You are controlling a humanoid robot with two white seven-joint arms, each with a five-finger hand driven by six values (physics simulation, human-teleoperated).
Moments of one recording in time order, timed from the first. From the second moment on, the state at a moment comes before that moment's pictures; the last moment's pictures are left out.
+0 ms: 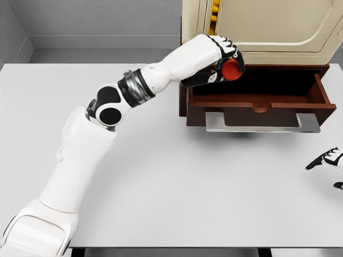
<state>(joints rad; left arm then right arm) -0.65 0.00 -0.39 -1.39 -0.52 -0.61 -0.38 0.48 -1.06 -0.36 -1.75 0.04 -0.61 0.61</state>
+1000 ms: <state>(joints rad) -0.64 0.06 -0.39 -1.48 -0.53 -0.61 -0.37 0.39 -1.09 -0.30 -1.76 0.02 -0.61 0.61</state>
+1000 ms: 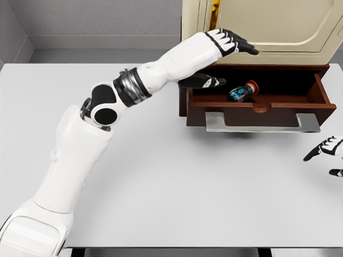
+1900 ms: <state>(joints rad) -0.10 0.58 0.17 -1.37 -0.20 -0.61 -0.38 0.22 -1.12 -0.21 -1.76 0.00 -0.62 0.61</state>
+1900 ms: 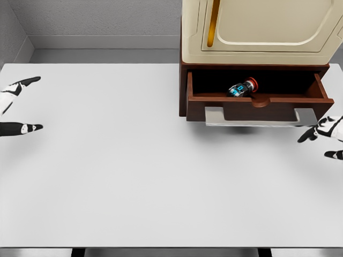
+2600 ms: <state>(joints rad) -0.10 0.53 0.15 -1.38 -0.20 -0.61 -0.38 0.15 -1.14 -0.12 -1.75 0.02 -0.61 0.62</state>
